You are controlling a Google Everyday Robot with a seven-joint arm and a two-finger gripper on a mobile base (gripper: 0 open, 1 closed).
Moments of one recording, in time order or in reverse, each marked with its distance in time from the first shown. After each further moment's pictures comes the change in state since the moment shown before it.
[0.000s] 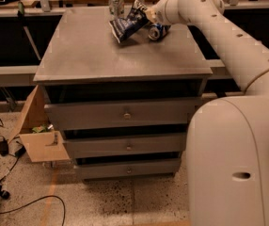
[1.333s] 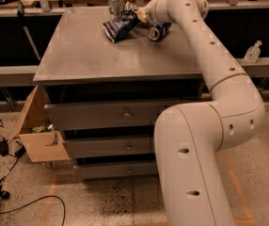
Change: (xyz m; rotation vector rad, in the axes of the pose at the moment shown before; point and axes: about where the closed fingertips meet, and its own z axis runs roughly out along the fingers) arm 0.000 0.001 0.060 -0.049 -0.006 0.019
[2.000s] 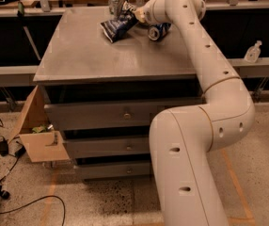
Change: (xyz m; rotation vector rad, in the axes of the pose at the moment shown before) arm -0.001 0.003 0.010 -0.009 -0.010 0.007
